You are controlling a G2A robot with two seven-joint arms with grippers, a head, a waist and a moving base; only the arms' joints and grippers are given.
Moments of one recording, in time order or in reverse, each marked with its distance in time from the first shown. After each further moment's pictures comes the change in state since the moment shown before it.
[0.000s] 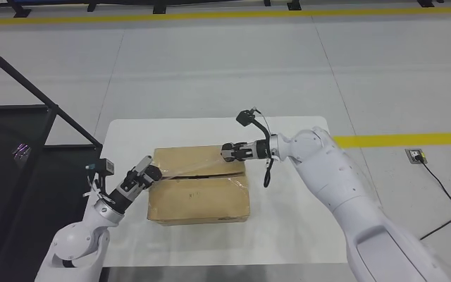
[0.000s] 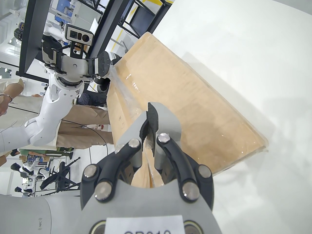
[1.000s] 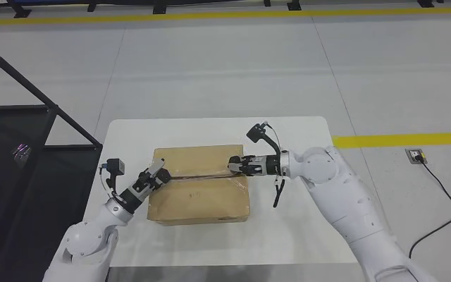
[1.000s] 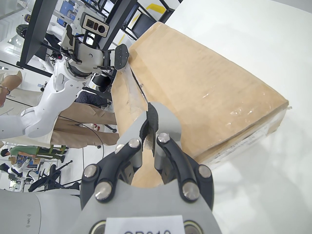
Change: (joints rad) left arm -0.026 -0.001 0.068 0.019 0.063 0.006 0.021; right arm -0.306 0.159 0.179 -0.518 -0.132 0.146 0.003
